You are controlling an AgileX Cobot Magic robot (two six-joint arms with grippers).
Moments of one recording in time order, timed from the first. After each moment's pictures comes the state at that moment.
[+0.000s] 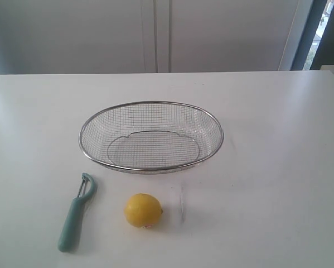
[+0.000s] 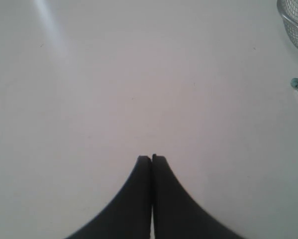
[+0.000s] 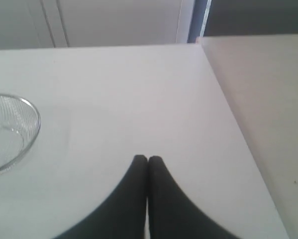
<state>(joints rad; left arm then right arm) 0.06 0.01 0.02 -0.08 0.46 0.15 -0.10 0.56 -0.88 0.00 0.90 0.01</state>
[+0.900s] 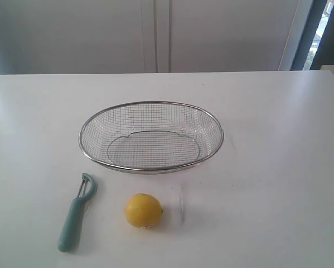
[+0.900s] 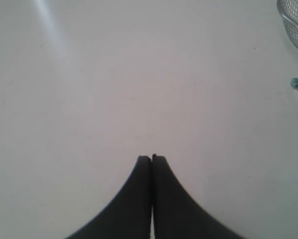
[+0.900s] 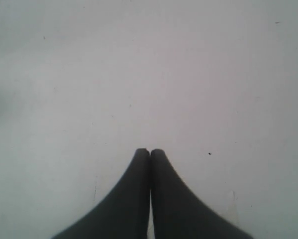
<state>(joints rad) 0.06 0.01 0.02 -0.08 0.46 0.15 -0.10 1.07 -0.88 0.13 1.14 0.01</state>
